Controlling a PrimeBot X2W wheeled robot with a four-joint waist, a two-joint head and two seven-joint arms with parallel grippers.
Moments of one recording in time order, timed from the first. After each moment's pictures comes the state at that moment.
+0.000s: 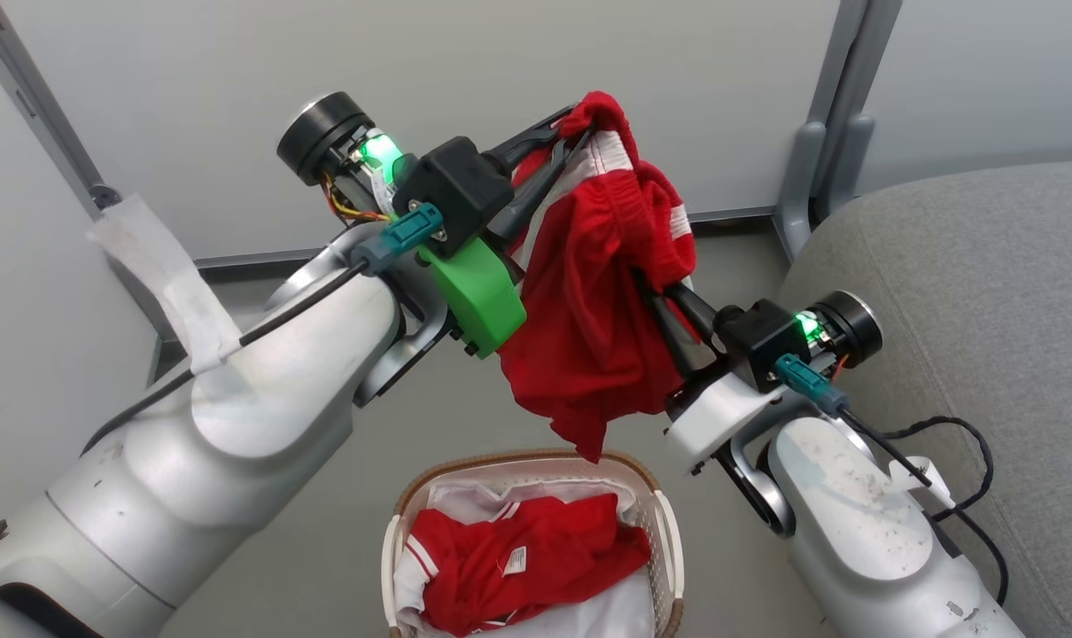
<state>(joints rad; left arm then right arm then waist) -1.02 0.32 -1.04 0.34 -0.56 -0.08 -0.15 -0.51 -0.05 0.41 0.42 0.09 0.13 -0.26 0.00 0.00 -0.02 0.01</state>
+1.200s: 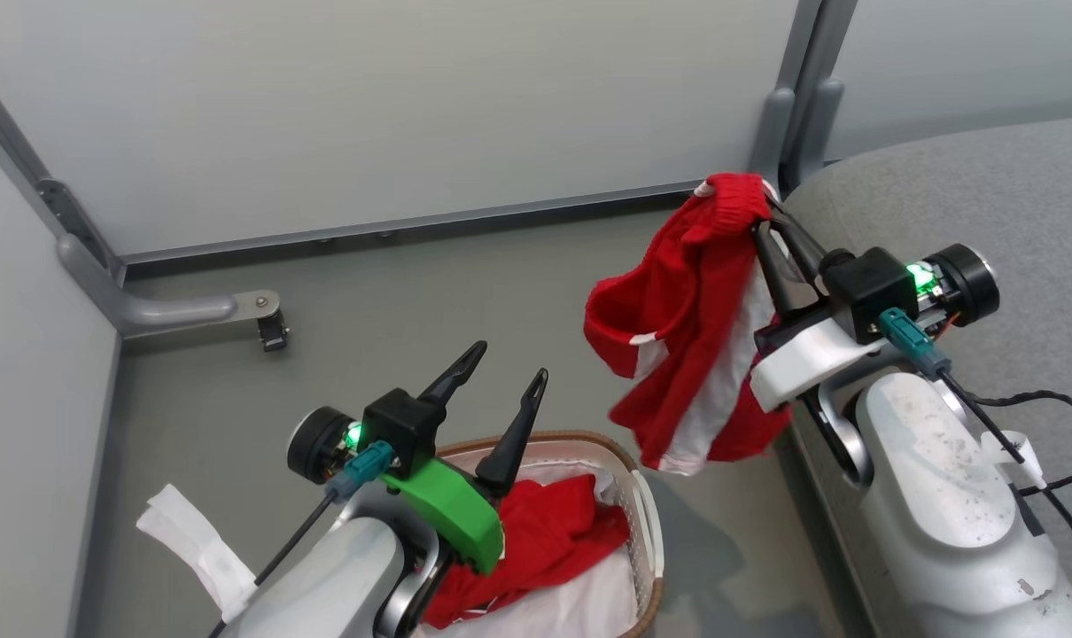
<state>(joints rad) -0.48 0.24 -0.86 0.39 -0.61 -0.01 -0.26 -0.52 -0.10 0.22 0.36 -0.01 0.13 -0.26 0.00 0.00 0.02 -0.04</state>
